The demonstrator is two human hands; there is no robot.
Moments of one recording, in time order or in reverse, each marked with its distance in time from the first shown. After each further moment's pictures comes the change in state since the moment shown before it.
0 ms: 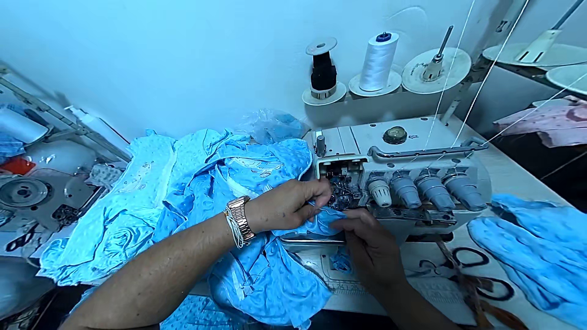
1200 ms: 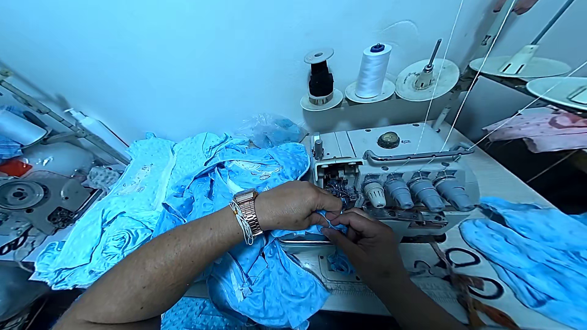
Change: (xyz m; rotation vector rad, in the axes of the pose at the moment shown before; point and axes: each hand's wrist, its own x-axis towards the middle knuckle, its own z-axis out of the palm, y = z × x) left_hand 0.018 0.006 -0.006 0.286 -0.154 0.157; right_hand 0.014 -0.014 -0.005 0.002 -0.051 0.169
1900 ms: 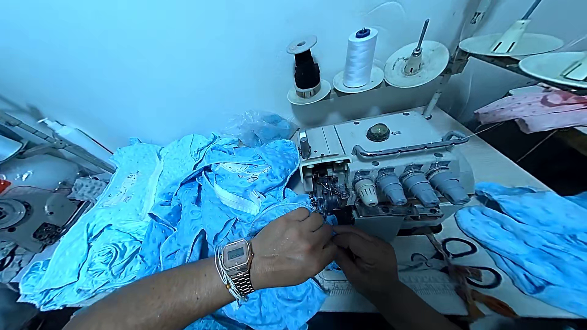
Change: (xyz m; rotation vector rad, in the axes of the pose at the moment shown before) left_hand -0.016 0.038 0.051 0.701 0.139 0.107; right_hand -0.024 0.029 0.005 0.007 0.079 -0.320
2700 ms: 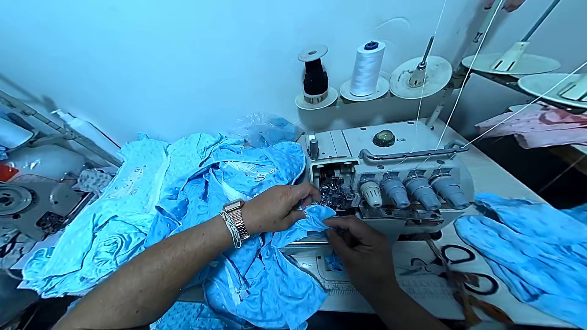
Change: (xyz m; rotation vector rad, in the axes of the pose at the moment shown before) left_hand -0.018 -0.063 0.014 -0.699 0.030 -0.271; right_hand 0.016 -0.020 0.009 0.070 0.045 0.320
